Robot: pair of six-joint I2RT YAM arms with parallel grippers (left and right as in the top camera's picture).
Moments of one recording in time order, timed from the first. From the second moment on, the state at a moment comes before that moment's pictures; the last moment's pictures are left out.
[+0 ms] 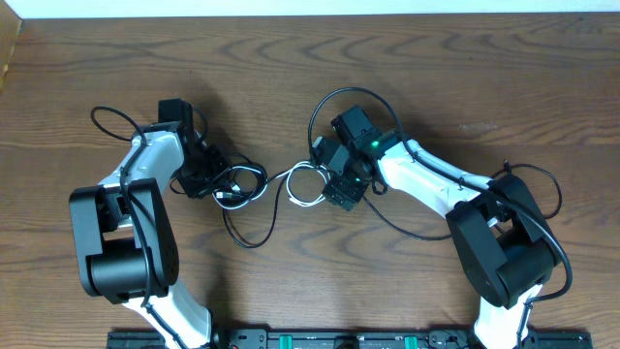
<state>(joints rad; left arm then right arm) 0.12 1.89 1.12 -0.75 0.25 -0.49 0.60 1.98 1.26 -0.56 -0.22 -0.40</state>
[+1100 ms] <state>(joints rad) 0.12 1.89 1.12 -0.74 0.25 -0.49 0.60 1.96 1.14 -0.32 -0.19 -0.43</state>
